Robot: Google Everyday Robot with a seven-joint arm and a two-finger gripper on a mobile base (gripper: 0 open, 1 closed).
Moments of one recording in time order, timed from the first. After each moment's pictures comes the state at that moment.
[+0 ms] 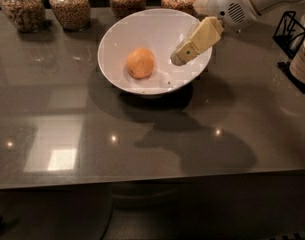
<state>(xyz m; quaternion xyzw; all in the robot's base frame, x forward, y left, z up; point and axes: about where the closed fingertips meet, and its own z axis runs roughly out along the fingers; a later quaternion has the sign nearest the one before) 0.574 -0.078 1.005 -0.54 0.73 0.18 0.39</state>
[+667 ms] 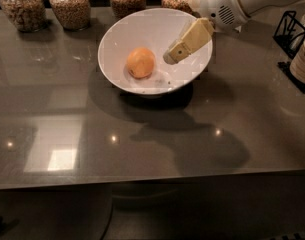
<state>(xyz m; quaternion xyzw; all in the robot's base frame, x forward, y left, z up) 0.589 -0.071 1.001 -0.53 0.72 0.17 0.41</state>
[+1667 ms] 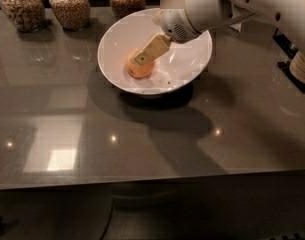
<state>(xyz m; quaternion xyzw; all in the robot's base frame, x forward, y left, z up) 0.642 -0.002 0.955 -0.55 0.70 0.17 0.43</state>
